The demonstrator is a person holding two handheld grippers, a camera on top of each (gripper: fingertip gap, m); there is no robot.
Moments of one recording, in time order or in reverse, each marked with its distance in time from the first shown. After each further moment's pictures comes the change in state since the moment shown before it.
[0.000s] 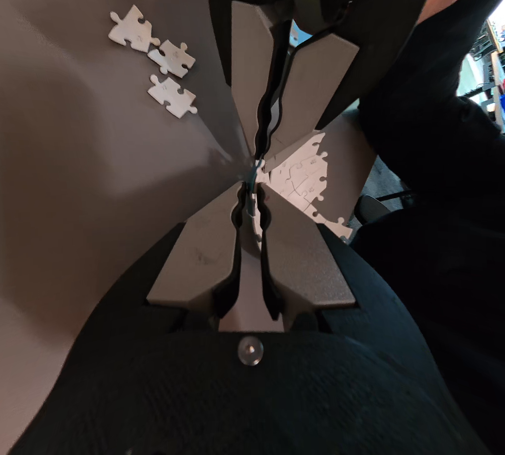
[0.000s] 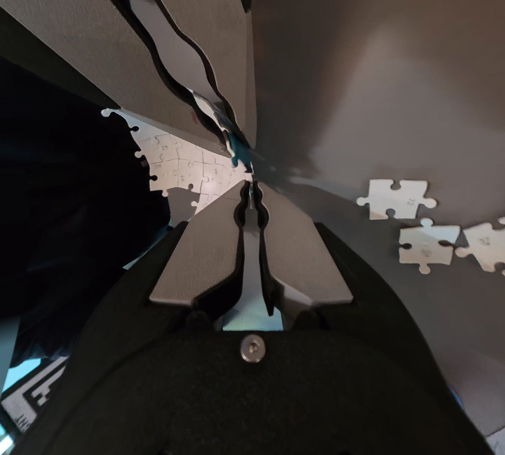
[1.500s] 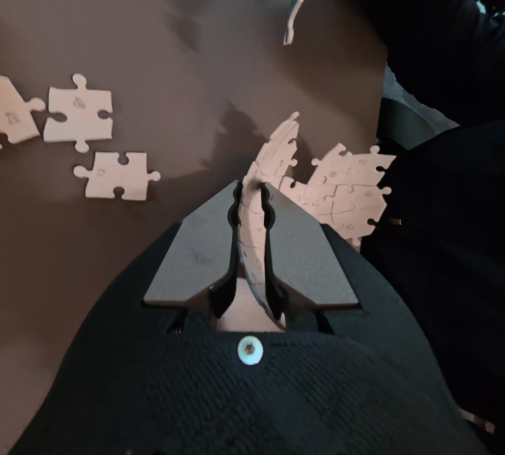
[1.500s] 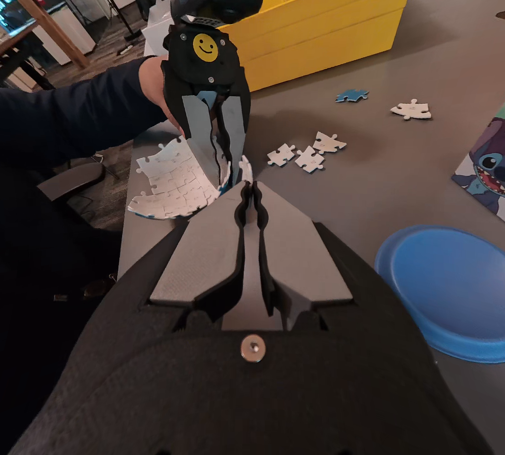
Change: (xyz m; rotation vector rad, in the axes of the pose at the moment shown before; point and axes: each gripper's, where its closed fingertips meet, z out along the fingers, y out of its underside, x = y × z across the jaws) left arm 0.002 0.003 0.054 -0.426 0.208 0.328; right arm 0.011 0.083 -0.076 1.216 0.402 0.095
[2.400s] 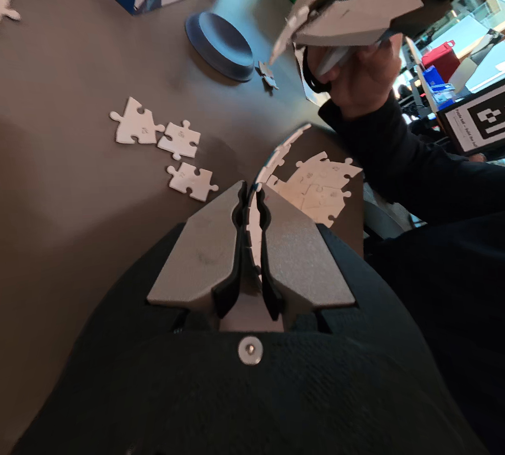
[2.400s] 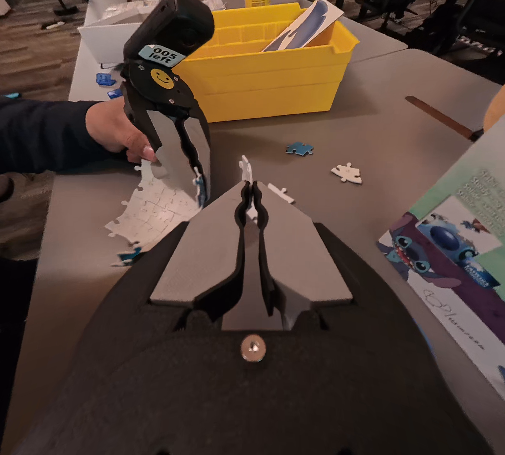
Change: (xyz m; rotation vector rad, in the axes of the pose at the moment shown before) left arm -0.030 -0.027 -0.041 0.471 -0.014 -0.148; right arm 0.033 -0.049 0.031 0.031 0.182 -0.177
